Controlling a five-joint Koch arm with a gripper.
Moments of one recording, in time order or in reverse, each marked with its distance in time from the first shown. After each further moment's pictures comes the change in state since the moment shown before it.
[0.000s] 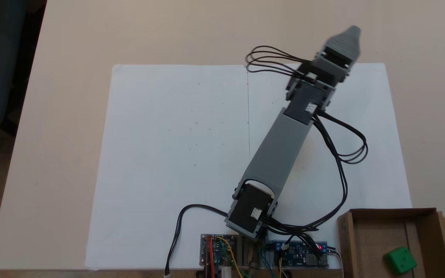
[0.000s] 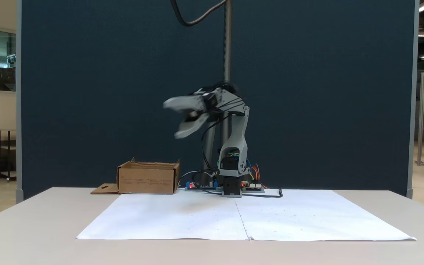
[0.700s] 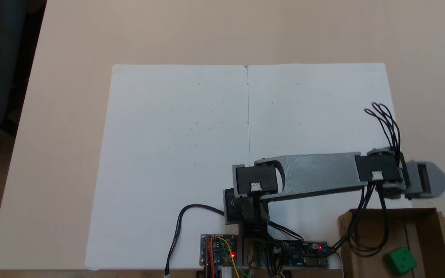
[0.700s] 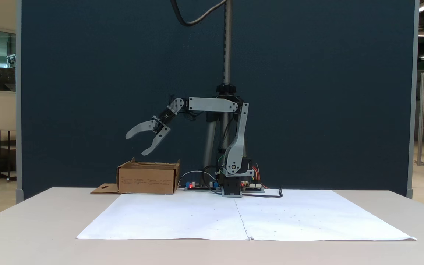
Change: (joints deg) arm 56.8 -9.9 -0.2 9.8 -0.7
